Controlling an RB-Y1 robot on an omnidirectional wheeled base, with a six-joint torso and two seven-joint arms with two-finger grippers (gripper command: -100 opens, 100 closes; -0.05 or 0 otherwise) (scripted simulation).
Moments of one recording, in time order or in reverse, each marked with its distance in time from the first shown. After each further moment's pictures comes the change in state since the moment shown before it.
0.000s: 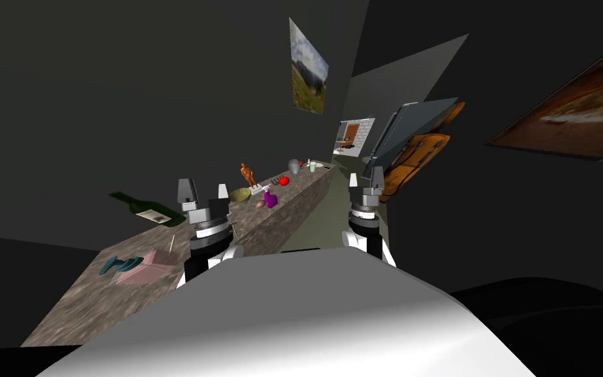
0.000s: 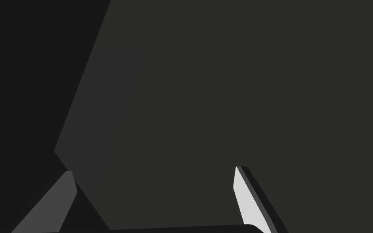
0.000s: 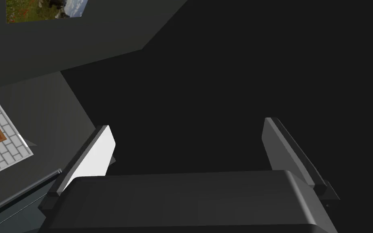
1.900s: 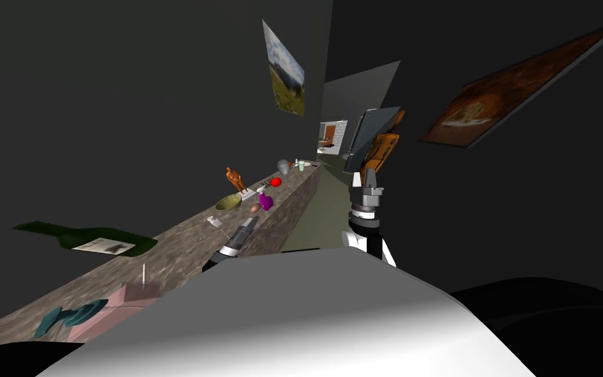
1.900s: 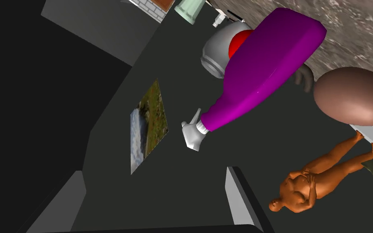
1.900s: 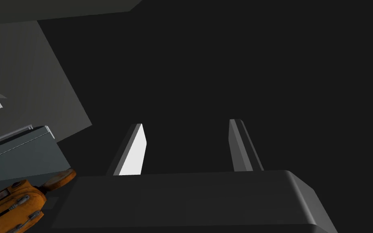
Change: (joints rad) left arm 0.169 0.422 -0.075 0.351 -0.345 0.077 -0.170; right arm 0.000 0.000 0.000 0.000 0.000 0.000 0.000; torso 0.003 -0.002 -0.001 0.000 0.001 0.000
